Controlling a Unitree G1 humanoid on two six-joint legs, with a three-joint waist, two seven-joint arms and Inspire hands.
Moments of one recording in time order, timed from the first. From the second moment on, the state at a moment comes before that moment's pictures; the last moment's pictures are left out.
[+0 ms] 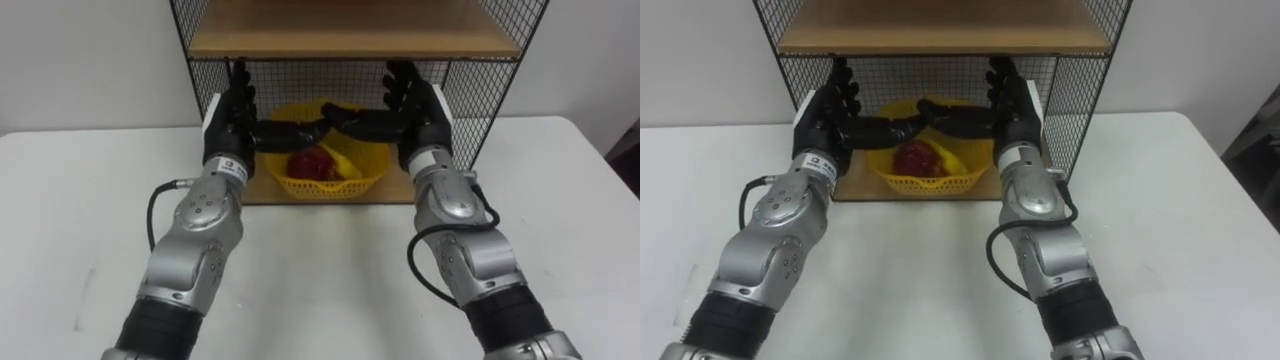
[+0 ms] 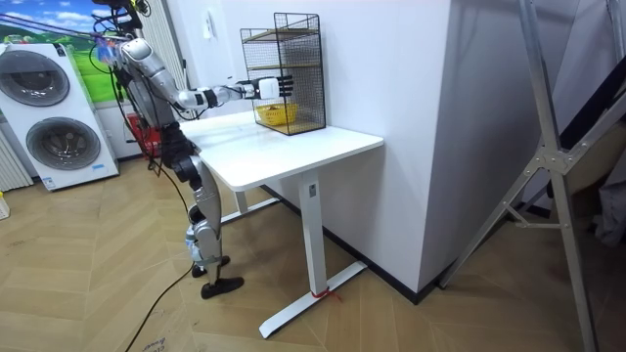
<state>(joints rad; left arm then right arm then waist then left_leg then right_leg) -0.34 0.08 -0.13 0.23 -0.29 0.17 0.17 -0.36 -0.12 0.17 0.30 0.30 0.05 -0.21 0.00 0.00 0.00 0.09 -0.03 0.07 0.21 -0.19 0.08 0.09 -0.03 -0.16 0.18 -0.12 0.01</state>
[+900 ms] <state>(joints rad) 0.06 0.13 -0.18 -0.11 -0.30 0.12 0.01 -0.01 -0.17 0.16 -0.06 0.23 0.05 -0.01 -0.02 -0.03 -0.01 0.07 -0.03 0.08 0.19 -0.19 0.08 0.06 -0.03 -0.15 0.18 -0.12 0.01</state>
